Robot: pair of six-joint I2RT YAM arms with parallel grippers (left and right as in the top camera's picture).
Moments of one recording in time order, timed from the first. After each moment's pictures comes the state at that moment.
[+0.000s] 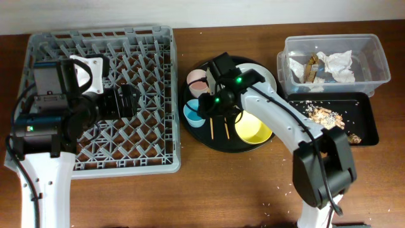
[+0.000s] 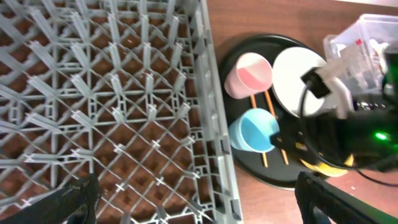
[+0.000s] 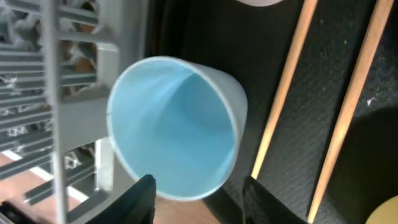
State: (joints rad) left arm 0.04 1.30 1.50 -1.07 0.30 -0.04; right arm 0.49 1.97 1.56 -0.83 -0.33 0.38
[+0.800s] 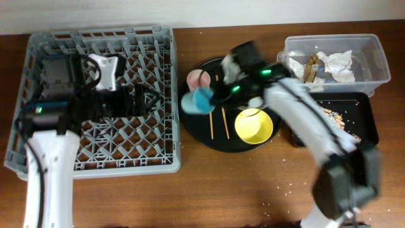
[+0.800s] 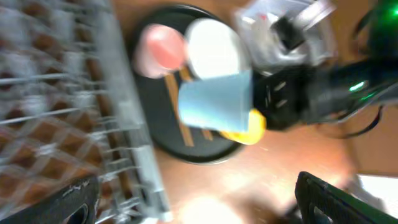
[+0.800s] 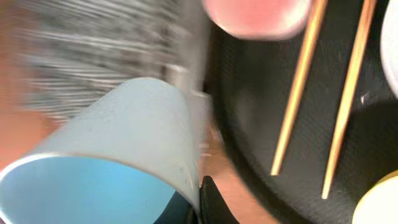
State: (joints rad) left arm 0.04 1.43 1.50 -1.09 0.71 -0.02; right arm 0.33 1.77 1.55 -0.84 -0.61 0.38
